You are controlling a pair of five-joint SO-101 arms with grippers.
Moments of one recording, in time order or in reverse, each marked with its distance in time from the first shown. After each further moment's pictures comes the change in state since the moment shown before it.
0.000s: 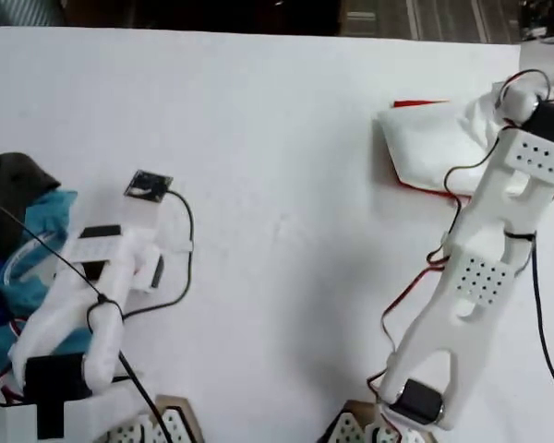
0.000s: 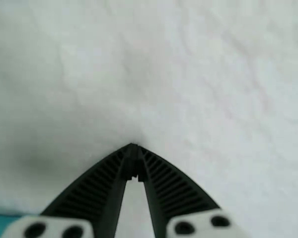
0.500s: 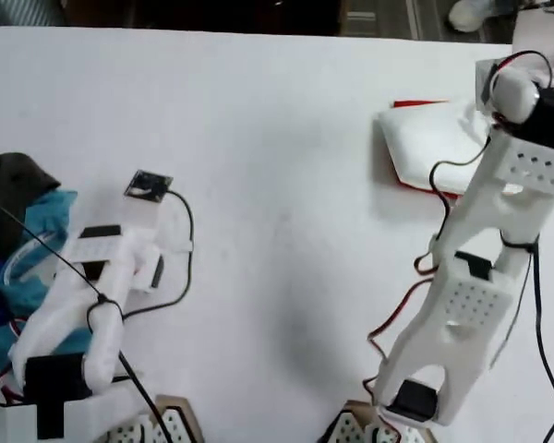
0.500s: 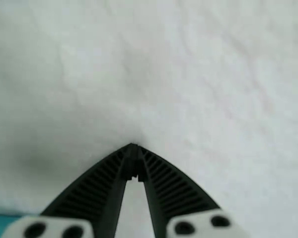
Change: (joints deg) left arm 0.0 0.0 0.0 0.0 0.0; right arm -6.8 -23.2 2.3 15.1 -7.7
